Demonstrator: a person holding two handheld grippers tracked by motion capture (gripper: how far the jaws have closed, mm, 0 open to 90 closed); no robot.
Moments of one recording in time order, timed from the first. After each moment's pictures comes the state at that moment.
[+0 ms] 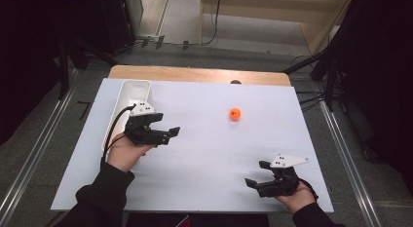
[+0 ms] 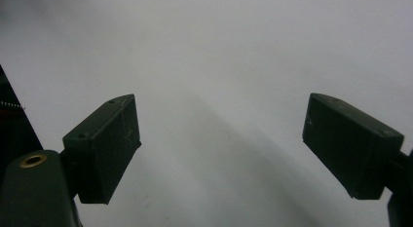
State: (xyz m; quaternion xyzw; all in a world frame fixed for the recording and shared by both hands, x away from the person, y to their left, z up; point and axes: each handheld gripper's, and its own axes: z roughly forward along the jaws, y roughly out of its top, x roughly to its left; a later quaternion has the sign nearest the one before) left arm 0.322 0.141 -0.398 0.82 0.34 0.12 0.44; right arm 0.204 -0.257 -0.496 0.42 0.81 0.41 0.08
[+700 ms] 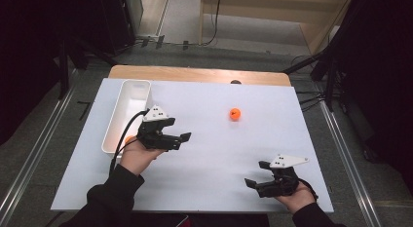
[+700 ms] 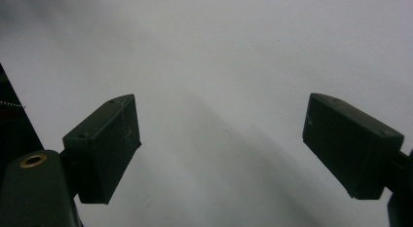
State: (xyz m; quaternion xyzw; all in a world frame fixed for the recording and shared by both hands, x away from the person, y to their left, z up) left arm 0.317 0.115 -0.413 0.83 0.32 0.10 0.45; right arm 0.203 -0.257 -0.496 0.42 0.81 0.40 0.08
